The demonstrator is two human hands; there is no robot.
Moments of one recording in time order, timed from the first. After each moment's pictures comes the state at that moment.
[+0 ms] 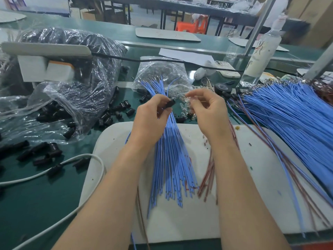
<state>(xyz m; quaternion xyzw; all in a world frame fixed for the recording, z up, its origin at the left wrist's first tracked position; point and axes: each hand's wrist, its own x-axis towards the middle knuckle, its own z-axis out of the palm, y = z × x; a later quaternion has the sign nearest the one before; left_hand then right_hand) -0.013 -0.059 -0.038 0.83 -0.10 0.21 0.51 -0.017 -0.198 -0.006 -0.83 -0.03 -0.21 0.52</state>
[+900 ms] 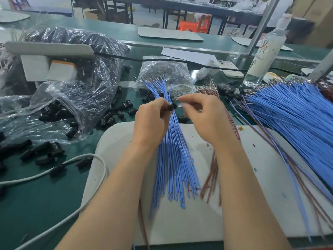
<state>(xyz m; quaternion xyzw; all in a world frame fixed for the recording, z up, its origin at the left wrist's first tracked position) -0.011 -0.058 -0.042 0.85 -0.07 0.26 0.46 -0.024 -0.191 0.002 -0.89 -0.10 -0.16 0.42</state>
